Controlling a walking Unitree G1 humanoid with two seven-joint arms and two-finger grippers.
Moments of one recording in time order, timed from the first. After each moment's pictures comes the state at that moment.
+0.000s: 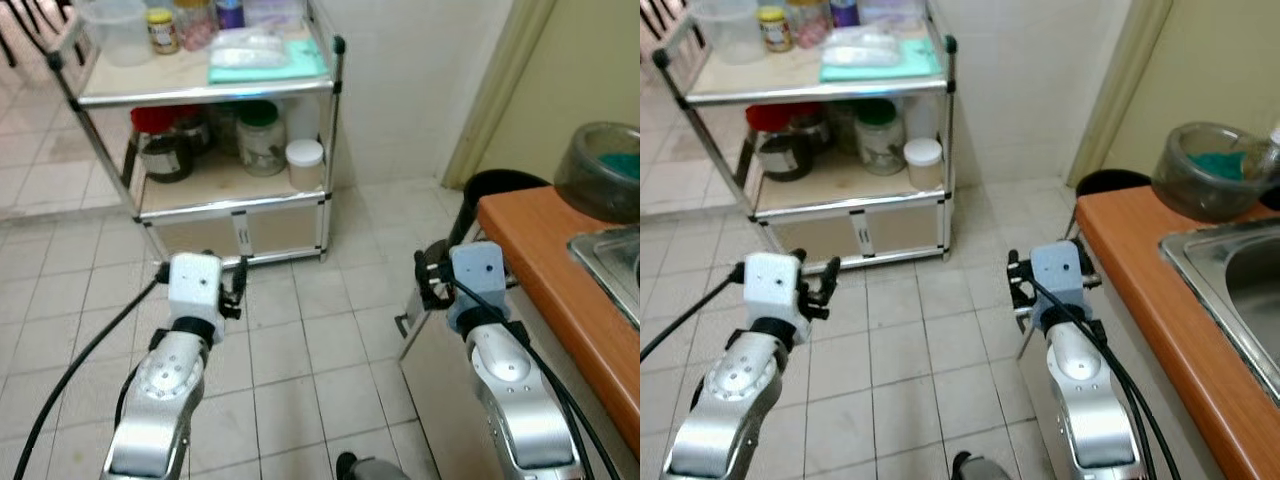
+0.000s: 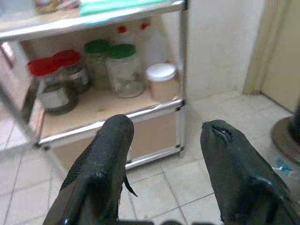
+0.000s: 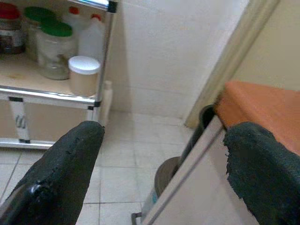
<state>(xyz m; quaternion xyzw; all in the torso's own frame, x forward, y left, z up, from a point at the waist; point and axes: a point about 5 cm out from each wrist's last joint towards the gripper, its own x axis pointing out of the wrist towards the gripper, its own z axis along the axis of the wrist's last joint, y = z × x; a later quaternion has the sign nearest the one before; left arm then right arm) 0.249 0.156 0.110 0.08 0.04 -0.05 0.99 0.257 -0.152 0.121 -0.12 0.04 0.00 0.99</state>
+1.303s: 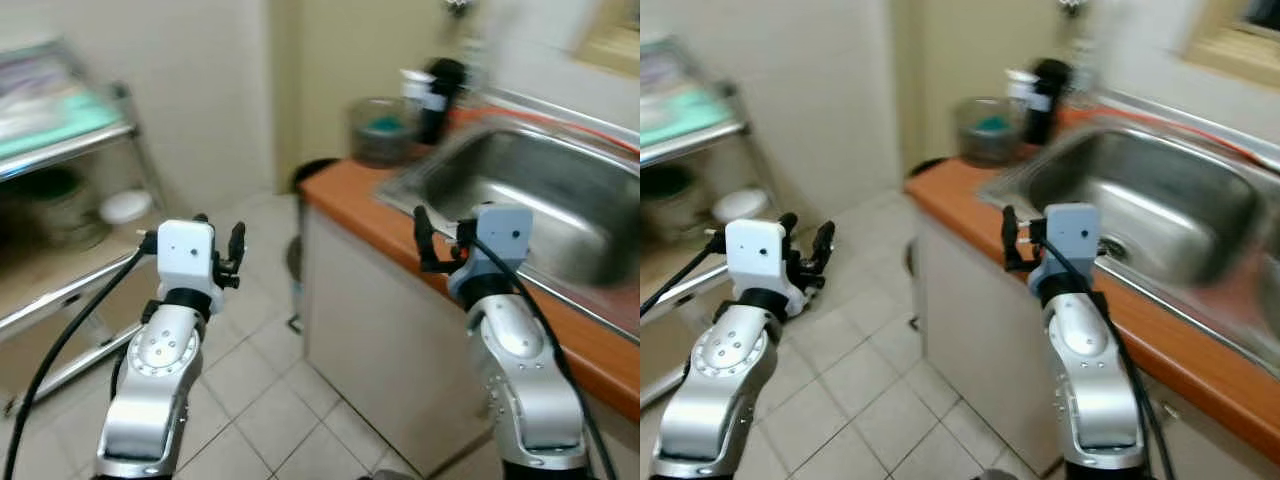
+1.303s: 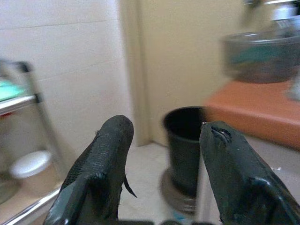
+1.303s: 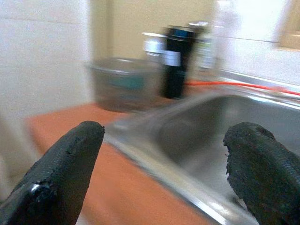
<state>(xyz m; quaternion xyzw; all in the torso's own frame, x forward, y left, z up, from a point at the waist) 0.259 0.152 0.148 0.05 -0.01 -0.04 1.00 0.265 -0.147 0.164 -0.03 -0.02 0.00 1.00</state>
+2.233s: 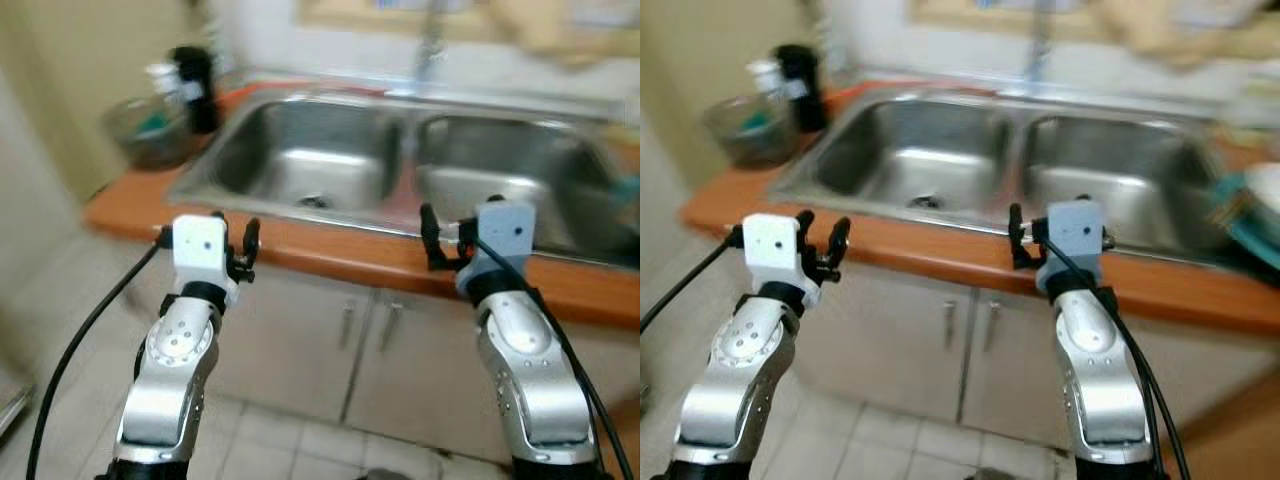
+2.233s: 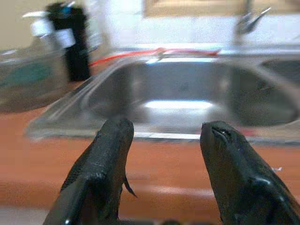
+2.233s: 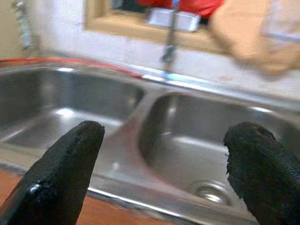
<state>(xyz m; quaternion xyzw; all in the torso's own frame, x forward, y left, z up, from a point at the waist) 0.268 0.148 0.147 0.03 -0.01 -0.04 1.00 0.268 -0.145 0.168 -0.06 -0.04 0.02 1.00</state>
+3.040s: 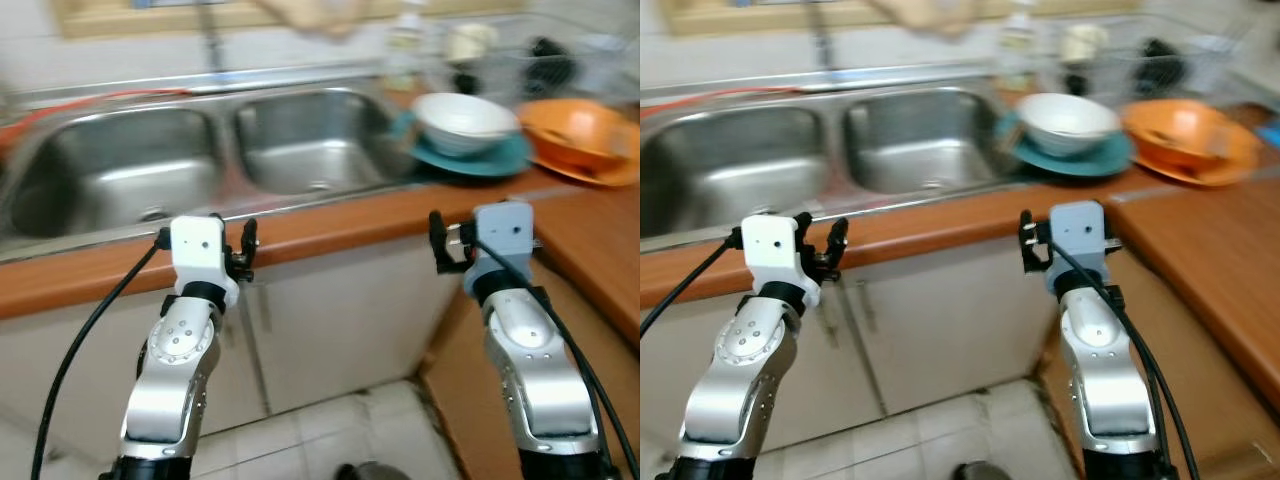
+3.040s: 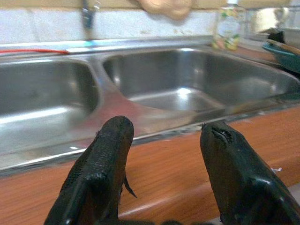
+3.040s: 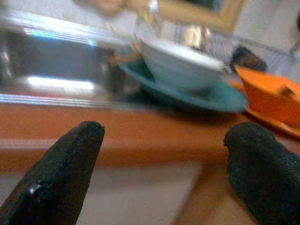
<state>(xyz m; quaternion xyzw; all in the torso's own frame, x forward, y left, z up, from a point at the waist) 0.271 0.153 0.141 0.02 0.00 -0.02 1.00 0.274 -0.153 0.152 -0.10 0.02 0.01 0.99</state>
